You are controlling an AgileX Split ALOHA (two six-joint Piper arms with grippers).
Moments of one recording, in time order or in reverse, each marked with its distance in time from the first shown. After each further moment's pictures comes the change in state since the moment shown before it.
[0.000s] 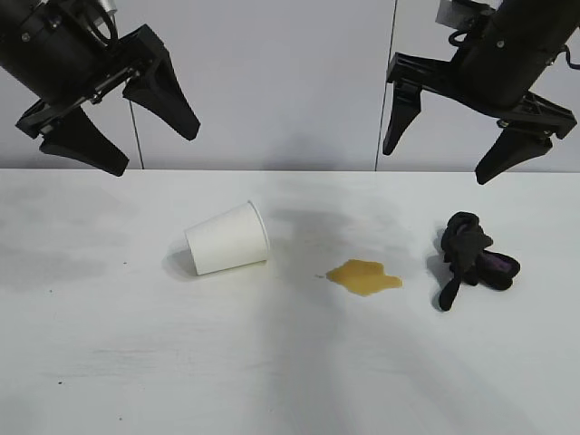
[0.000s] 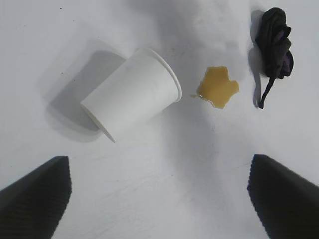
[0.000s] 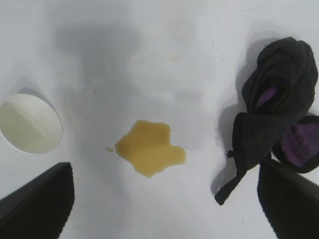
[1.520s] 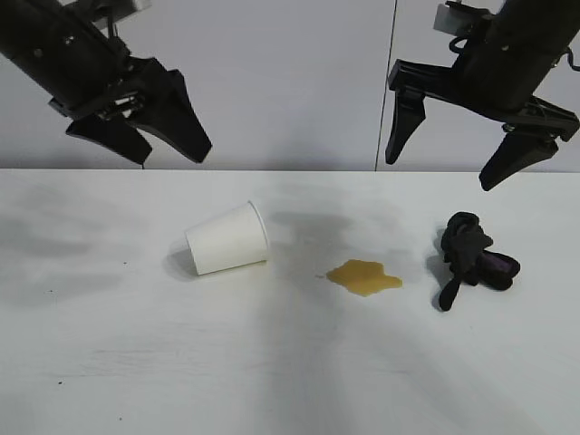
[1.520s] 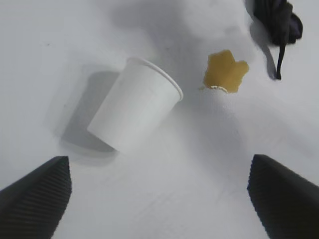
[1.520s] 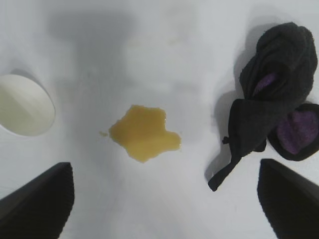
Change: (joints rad) left arm -0.133 0.024 -0.018 0.121 -0.129 0.389; right arm 0.000 0.000 0.000 0.000 0.055 -0.037
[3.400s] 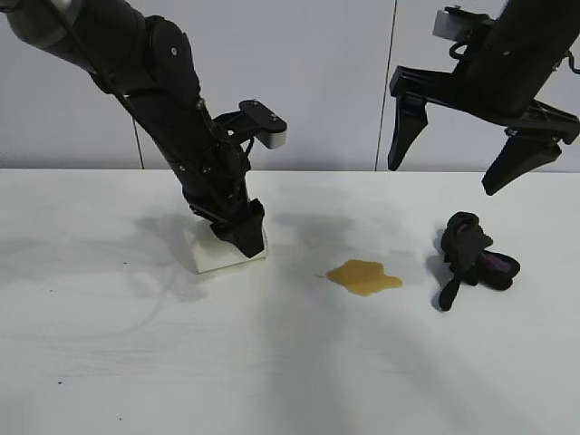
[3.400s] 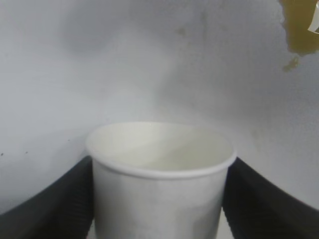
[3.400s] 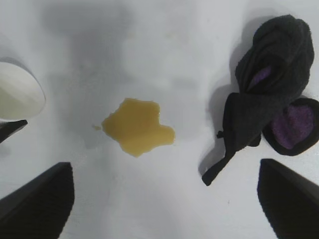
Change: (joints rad) left arm -0.156 0.407 -0.302 0.387 -0.083 -0.074; right arm 0.000 0.006 0.000 -0.011 0.009 -0.004
